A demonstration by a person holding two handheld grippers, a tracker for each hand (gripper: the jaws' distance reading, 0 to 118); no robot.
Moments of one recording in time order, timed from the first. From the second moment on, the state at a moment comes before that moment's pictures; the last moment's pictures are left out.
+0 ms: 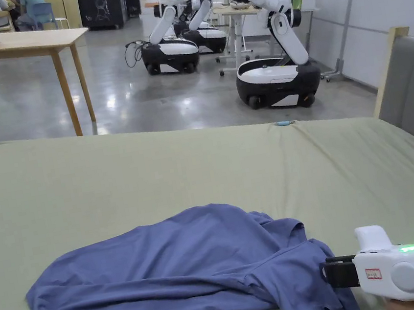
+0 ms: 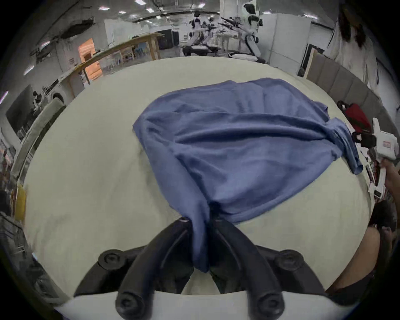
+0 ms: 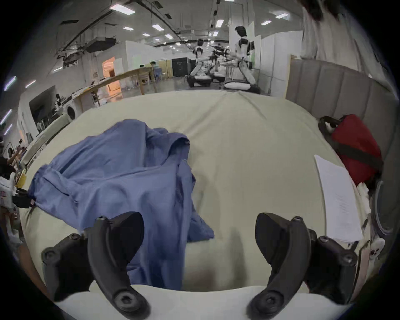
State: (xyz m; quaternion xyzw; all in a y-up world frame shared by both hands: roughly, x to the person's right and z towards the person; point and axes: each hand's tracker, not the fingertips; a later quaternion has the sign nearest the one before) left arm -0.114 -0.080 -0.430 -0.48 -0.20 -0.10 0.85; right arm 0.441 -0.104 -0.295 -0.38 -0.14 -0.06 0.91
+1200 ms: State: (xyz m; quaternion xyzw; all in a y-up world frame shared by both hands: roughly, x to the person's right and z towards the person) left arm -0.190 0.018 -0.380 -0.51 -0.31 -0.12 0.80; right arm 0.406 0.001 -0.177 -0.43 -0.08 -0.13 0.89
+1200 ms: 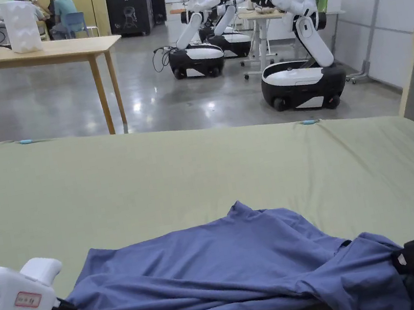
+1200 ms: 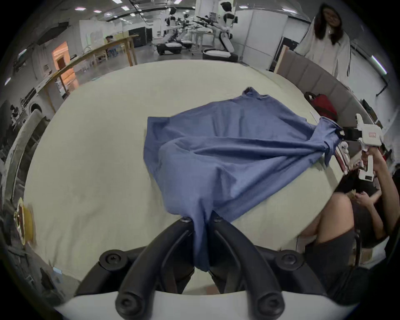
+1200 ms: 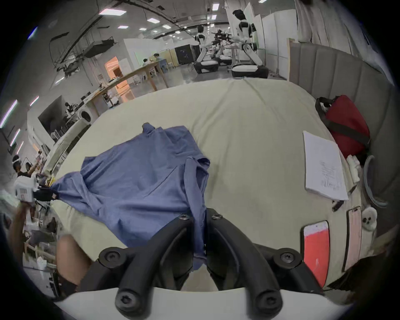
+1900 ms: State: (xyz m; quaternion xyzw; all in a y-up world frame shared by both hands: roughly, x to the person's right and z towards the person) left arm -0.200 -0.010 -0.340 -0.47 -0.28 -0.12 0.83; right arm 0.380 -0.029 -0.125 -0.37 -0.10 -0.07 0.92
